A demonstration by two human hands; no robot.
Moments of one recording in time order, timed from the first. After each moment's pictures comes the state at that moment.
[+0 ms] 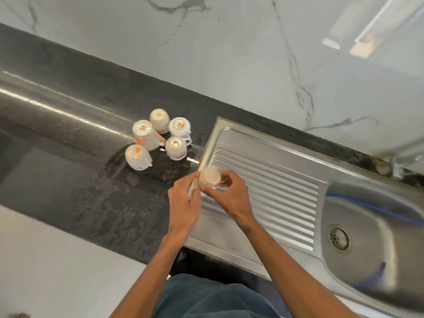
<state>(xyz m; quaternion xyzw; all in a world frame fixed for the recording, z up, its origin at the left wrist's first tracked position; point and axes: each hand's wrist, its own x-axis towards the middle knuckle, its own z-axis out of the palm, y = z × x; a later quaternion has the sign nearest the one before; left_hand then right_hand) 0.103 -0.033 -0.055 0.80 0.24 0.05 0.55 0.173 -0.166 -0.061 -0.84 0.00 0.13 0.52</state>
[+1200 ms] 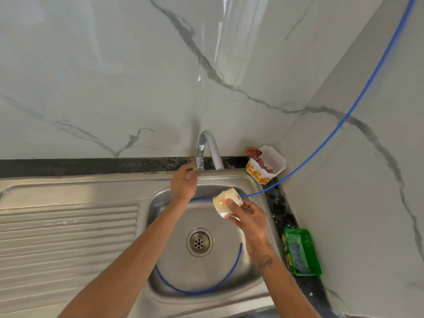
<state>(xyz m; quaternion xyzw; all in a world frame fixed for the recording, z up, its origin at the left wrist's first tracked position) 0.299 -0.583 -0.037 0.78 0.09 -0.09 0.62 0.153 -0.742 -0.009 -0.62 0.34 -0.05 0.71</state>
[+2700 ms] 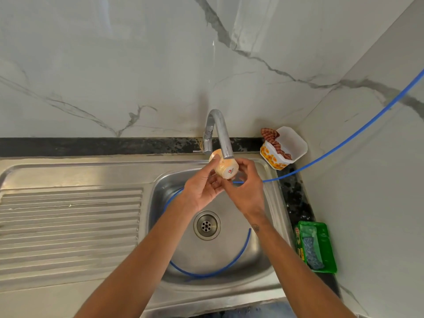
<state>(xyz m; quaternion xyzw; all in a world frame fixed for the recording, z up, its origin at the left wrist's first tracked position) 0.278 -0.606 -0.042 0.33 0.24 -0.36 0.84 0.220 -0.739 -0.027 -0.83 0.15 -0.10 0.52</state>
